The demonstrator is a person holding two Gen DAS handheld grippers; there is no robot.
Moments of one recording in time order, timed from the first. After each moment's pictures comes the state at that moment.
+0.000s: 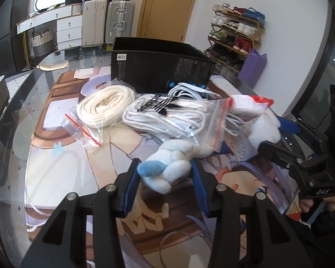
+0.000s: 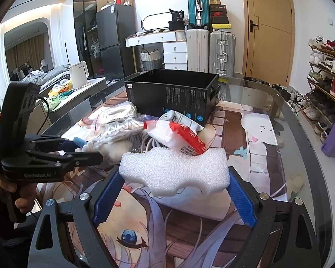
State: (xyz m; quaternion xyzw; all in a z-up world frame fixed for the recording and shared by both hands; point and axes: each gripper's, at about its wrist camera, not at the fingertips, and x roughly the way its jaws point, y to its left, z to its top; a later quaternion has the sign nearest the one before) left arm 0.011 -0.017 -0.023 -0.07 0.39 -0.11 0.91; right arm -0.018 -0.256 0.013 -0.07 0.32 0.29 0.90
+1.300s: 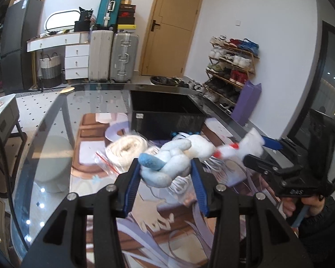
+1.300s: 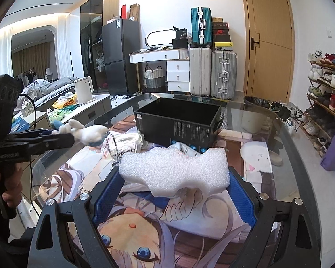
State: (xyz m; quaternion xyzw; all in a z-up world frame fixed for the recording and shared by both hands) left arm -0.037 0.012 0.053 -0.09 0.30 -0.09 0.95; right arm -0.031 -0.252 0.058 -0.06 0.26 0.30 0.92
